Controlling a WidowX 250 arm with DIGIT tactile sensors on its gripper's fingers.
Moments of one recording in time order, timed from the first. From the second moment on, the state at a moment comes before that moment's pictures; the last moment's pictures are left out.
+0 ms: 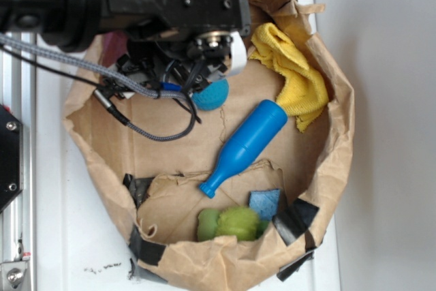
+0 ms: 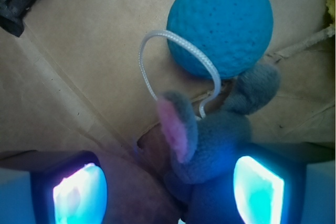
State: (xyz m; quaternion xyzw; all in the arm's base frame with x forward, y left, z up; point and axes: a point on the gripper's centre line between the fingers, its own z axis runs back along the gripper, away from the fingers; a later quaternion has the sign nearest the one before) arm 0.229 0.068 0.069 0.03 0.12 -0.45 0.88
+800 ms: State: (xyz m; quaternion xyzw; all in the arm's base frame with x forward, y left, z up) arm 0.237 0.086 0.048 0.06 0.09 -0.45 0.88
